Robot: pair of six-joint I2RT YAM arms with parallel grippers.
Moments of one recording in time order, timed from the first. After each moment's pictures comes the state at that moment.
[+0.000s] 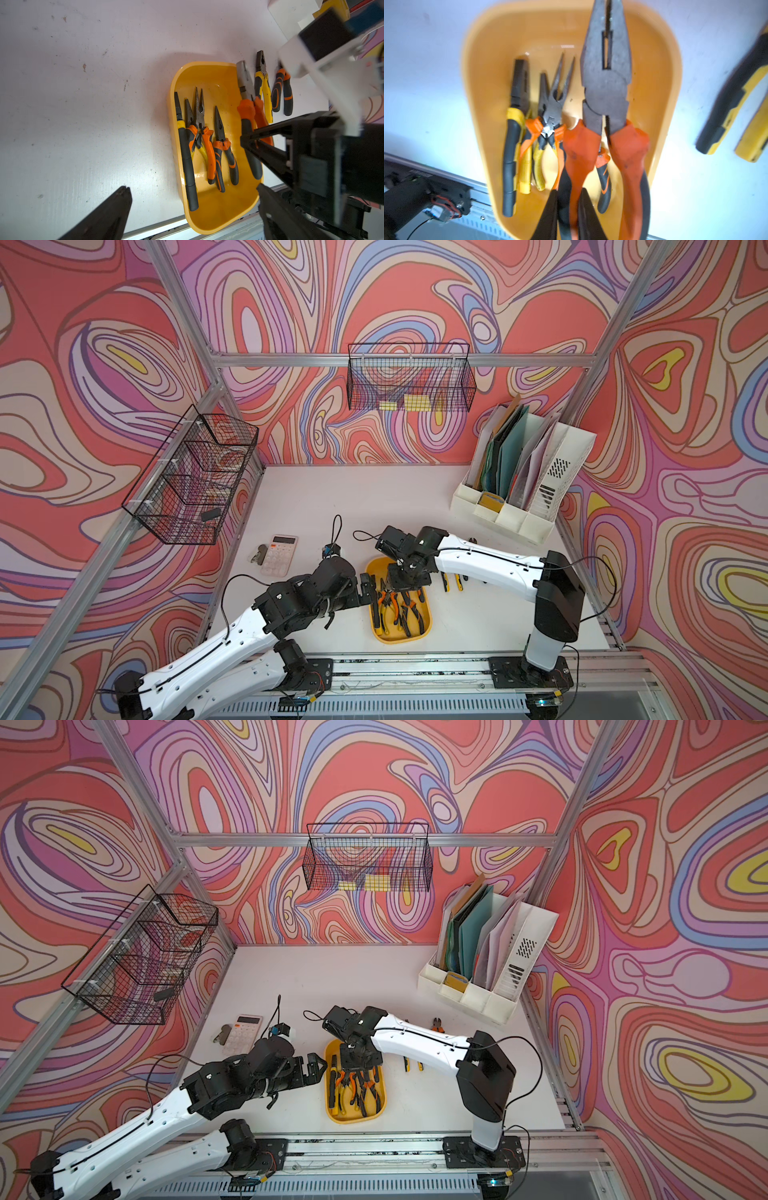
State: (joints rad) left arm -0.87 0.79 0.78 -0.88 -0.14 -0.97; right arm 1.00 1.80 1.56 -1.09 -0.01 0.80
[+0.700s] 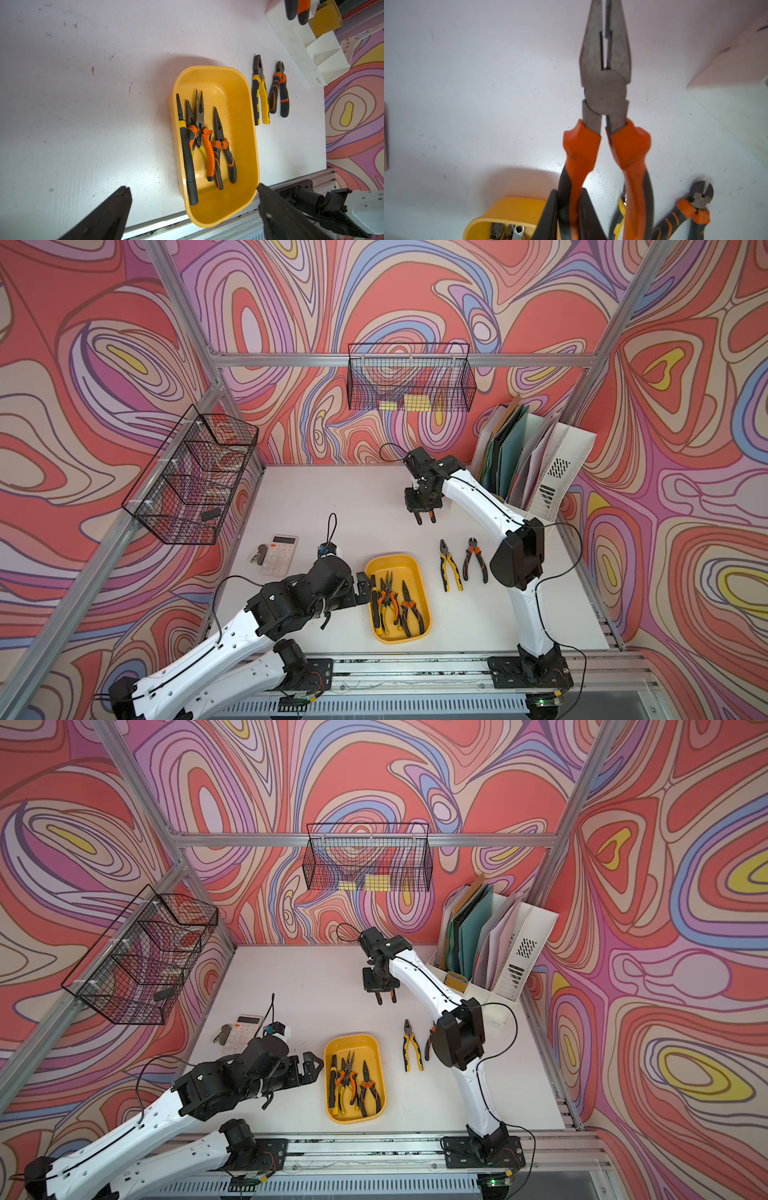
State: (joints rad) left arm -0.86 0.78 0.82 -0.93 -0.14 -0.97; right arm 0.55 2.24 2.23 -1.24 0.00 0.40
